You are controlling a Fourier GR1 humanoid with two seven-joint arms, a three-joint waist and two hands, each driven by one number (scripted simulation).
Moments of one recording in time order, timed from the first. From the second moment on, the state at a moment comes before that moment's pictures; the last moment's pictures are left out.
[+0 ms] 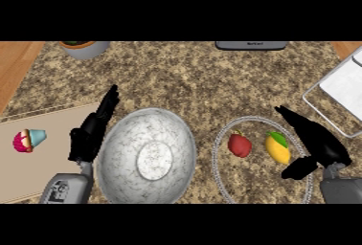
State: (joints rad) left arm -0.16 0.09 -0.05 -1.47 -0.13 0.01 0.04; right arm -0.12 -0.33 0.03 -1.53 0.78 0.38 0.18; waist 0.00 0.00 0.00
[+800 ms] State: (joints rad) left arm -0.16 0.07 -0.03 -1.44 -0.16 -0.01 0.01; right arm -0.14 -0.30 0.01 -1.37 0.86 0.34 0.06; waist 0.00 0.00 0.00
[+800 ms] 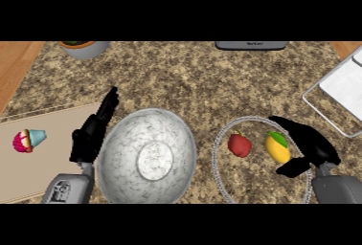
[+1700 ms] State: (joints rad) left arm -0.14 0.08 0.00 -1.47 -0.15 -0.02 0.03; right arm 0.20 -0.59 0.00 -1.52 0.86 0.26 -0.50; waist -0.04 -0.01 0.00
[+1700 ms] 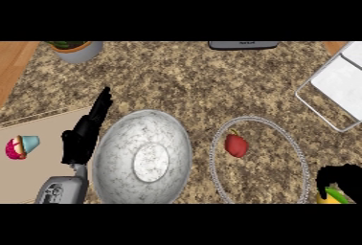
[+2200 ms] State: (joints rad) left arm -0.14 0.07 0.00 -1.46 -0.15 -0.02 0.02; right arm 0.45 -0.72 -0.24 -1.54 0.48 0.31 -0.88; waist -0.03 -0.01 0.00
